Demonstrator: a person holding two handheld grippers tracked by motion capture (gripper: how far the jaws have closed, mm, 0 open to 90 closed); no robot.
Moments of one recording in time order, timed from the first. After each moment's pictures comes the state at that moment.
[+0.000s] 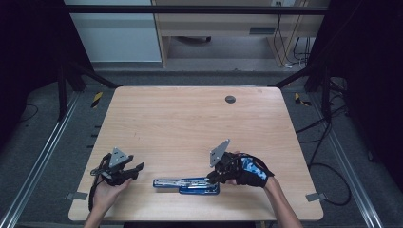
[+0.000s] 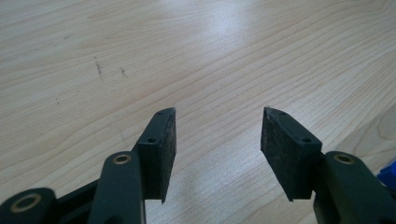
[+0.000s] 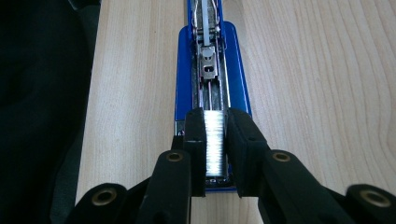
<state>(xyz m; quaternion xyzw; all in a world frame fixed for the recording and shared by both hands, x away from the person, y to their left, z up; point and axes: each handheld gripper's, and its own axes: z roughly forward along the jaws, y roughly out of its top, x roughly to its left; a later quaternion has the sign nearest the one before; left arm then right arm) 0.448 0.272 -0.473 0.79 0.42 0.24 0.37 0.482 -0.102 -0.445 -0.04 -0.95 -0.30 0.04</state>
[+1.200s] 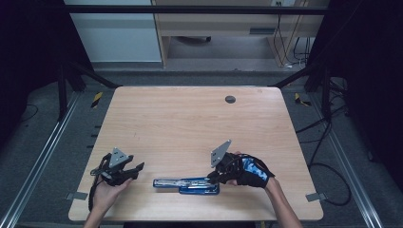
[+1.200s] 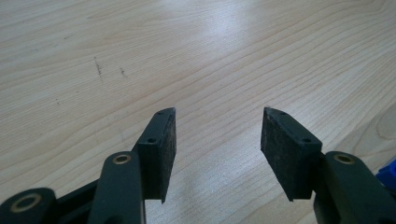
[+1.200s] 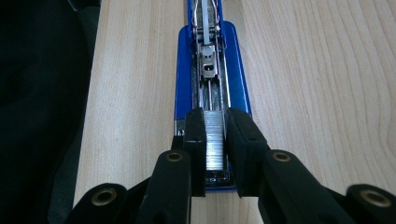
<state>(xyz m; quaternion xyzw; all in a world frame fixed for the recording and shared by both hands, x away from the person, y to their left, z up) 0.448 0.272 -0.472 0.79 0.42 0.24 0.37 0.481 -0.105 -0.447 -0.04 -0.95 -0.31 0.03</state>
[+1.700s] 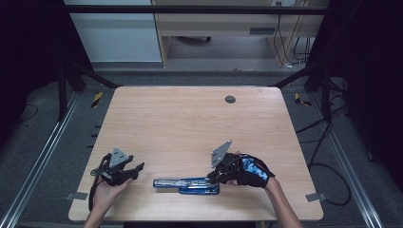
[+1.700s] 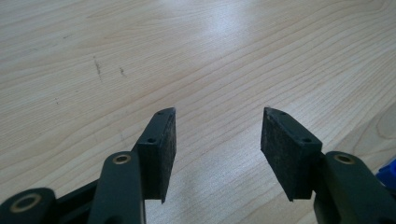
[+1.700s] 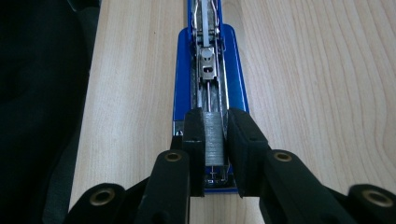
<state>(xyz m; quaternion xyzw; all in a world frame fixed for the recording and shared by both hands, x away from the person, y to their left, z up) 0.447 0.271 -0.472 0.79 0.42 0.24 0.37 0.480 -0.105 -0.447 -0.04 -0.95 -0.31 0.03</state>
